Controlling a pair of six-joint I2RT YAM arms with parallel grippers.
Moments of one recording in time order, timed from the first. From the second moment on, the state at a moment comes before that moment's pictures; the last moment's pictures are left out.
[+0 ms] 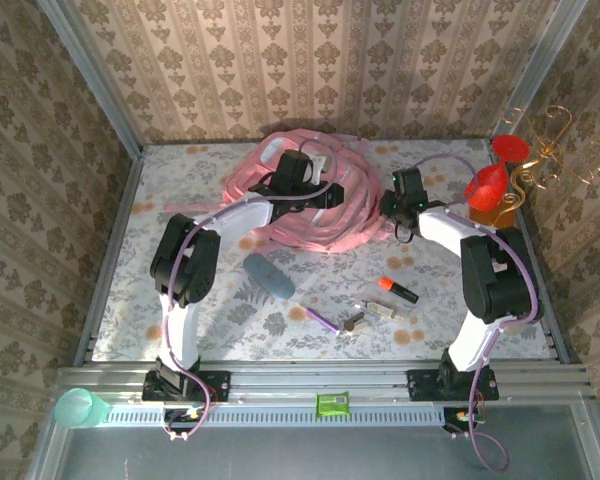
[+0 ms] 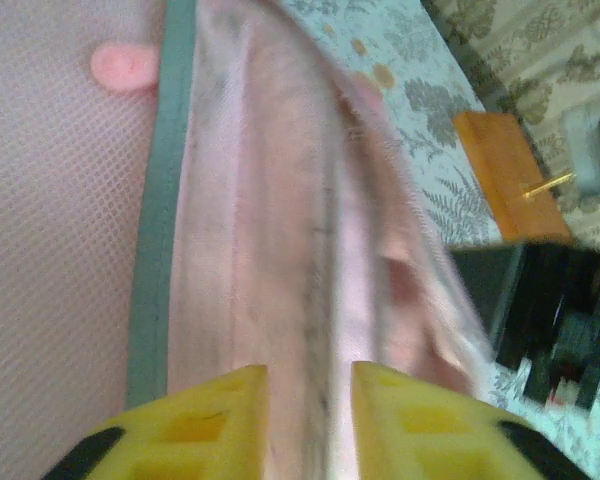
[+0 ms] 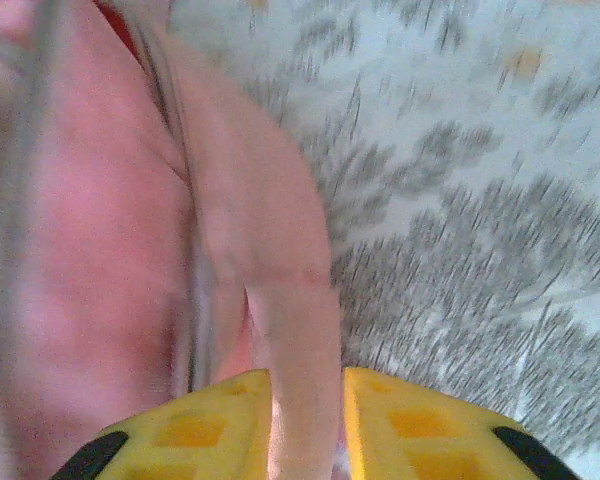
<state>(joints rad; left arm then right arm) -0.63 2.02 1.52 -0.07 0.42 -0.43 0.18 1.76 1.10 -0.13 0.11 0.54</state>
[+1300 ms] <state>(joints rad) -0.29 1.85 0.88 0.23 0.37 -0.61 0.56 1.35 0.79 -0.14 0.14 0.40</state>
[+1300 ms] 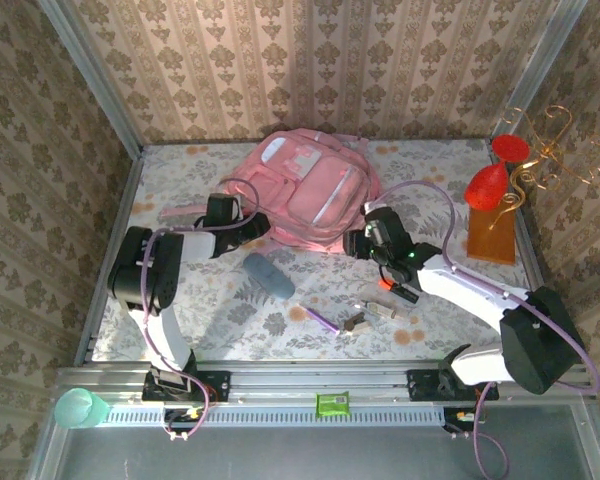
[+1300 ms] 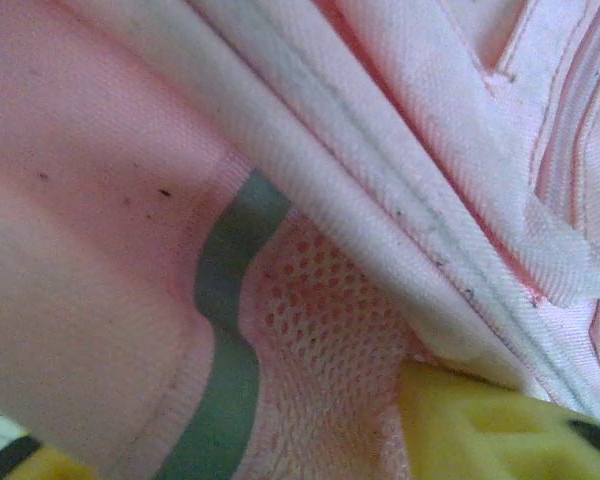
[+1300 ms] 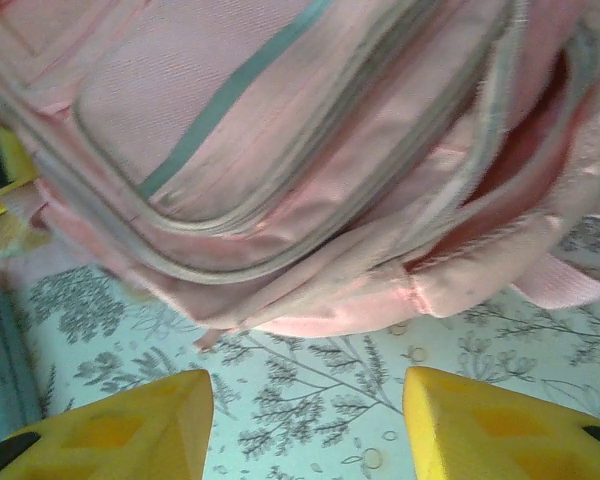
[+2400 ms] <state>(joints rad) -0.41 1.64 0.85 0.18 0.42 -0.76 0.90 1.90 0.82 0.51 0.32 0.18</state>
